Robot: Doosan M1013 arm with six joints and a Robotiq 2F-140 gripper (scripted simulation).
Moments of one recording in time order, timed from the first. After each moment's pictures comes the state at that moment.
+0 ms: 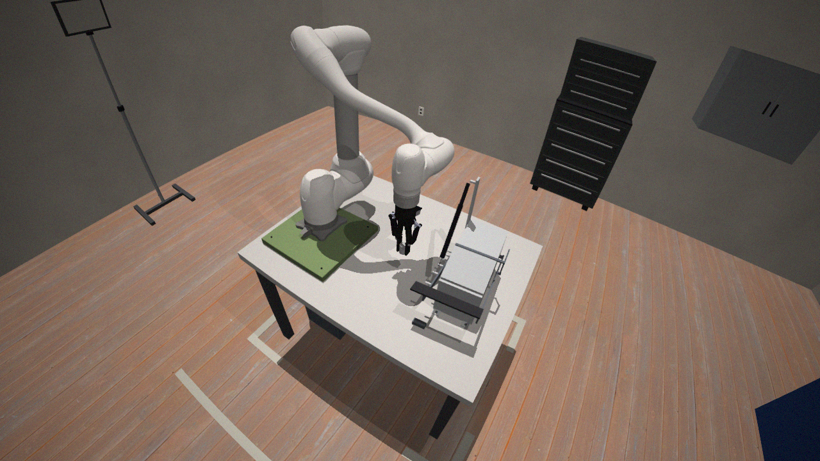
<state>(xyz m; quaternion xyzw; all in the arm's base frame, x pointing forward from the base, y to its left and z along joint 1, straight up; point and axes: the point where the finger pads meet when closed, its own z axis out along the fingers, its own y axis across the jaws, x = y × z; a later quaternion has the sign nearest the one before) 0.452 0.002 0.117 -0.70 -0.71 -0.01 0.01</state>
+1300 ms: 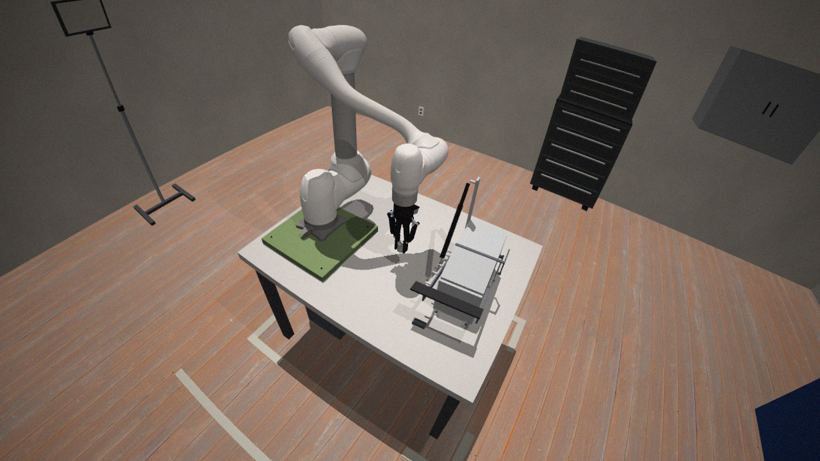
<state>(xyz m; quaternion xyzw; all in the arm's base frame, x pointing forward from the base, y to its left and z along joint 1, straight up) 0.431 0.021 0.100 -0.70 -0.71 0.00 0.00</state>
